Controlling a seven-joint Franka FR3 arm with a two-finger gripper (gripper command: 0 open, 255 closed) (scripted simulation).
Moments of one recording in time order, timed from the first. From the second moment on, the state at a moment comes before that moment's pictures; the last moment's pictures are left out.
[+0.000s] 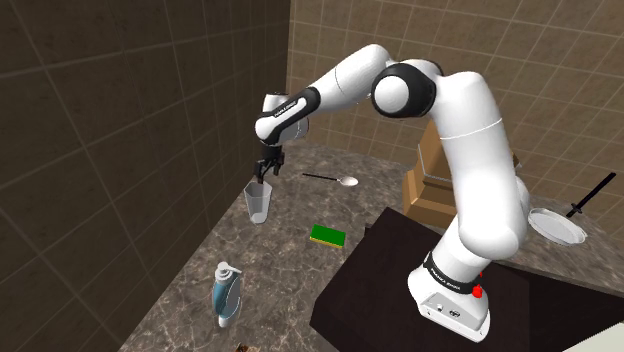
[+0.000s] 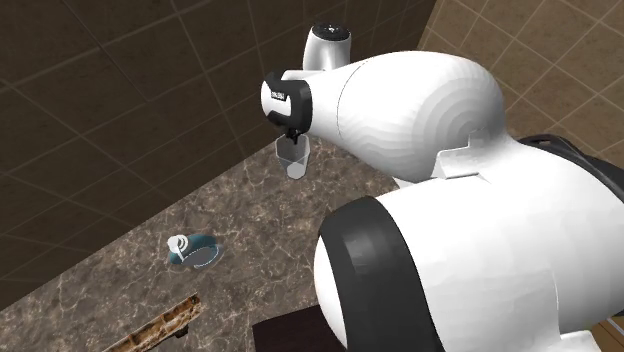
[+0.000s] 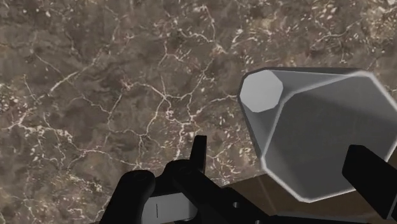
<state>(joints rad) -0.05 0.70 0.02 -1.66 0.15 2.35 -0.20</state>
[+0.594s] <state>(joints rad) -0.04 0.82 0.03 -1.59 0.15 2.39 -0.20</state>
